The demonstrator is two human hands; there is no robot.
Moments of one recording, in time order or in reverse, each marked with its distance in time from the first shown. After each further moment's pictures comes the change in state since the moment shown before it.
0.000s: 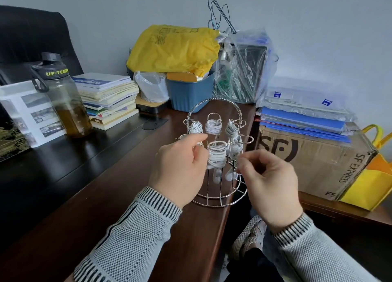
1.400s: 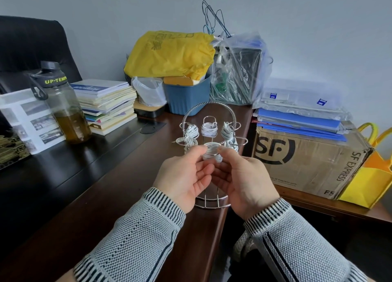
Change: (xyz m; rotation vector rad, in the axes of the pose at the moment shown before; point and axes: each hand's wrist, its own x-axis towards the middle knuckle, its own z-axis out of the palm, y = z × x) left_hand -0.001 0.018 0.013 -1.112 -0.159 -0.824; right_hand 0.008 -0.043 0.018 0.905 -0.207 0.800
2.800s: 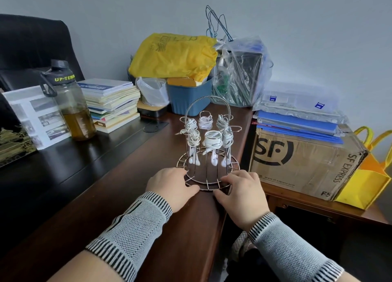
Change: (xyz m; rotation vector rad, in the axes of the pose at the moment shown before) left_hand 0.039 -0.025 -0.062 1.706 0.131 0.418; right_hand 0.029 0.056 -0.052 -1.611 0.098 -0.553
